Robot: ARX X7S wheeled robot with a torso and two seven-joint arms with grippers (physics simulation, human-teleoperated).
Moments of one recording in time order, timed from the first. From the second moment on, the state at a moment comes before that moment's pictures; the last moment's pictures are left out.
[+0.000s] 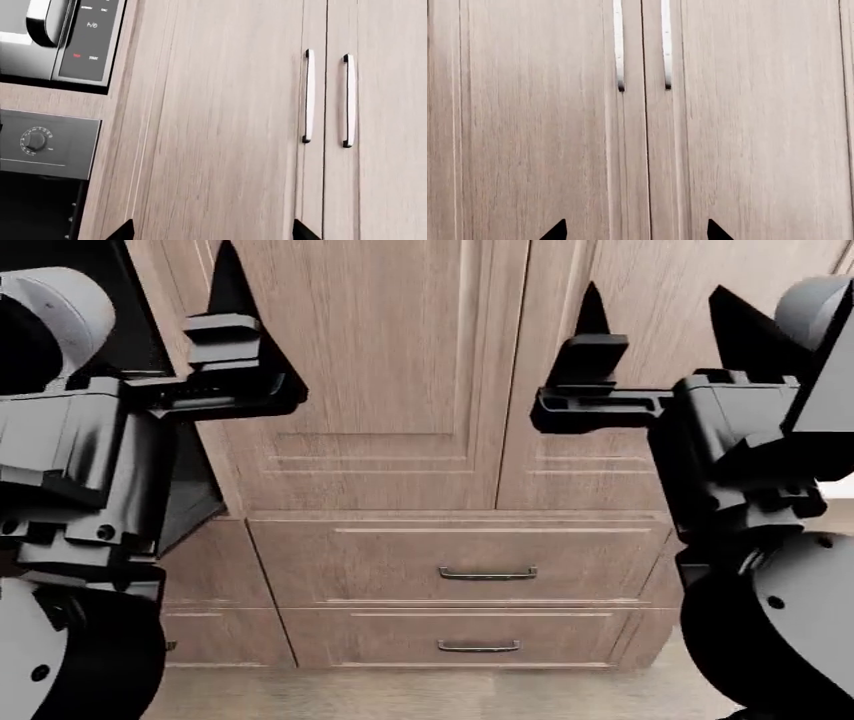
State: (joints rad) left arm -0.87 -0.23 -0.10 0.98 -0.97 -1.20 -0.77; right arm 0.92 0.16 0.16 -0.91 0.91 1.43 0.65
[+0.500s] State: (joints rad) left arm -1.11 -0.30 -0.16 0.98 -1.35 -1.33 -1.06; right arm 1.13 0.27 0.18 -0.86 1.40 1.49 1.03
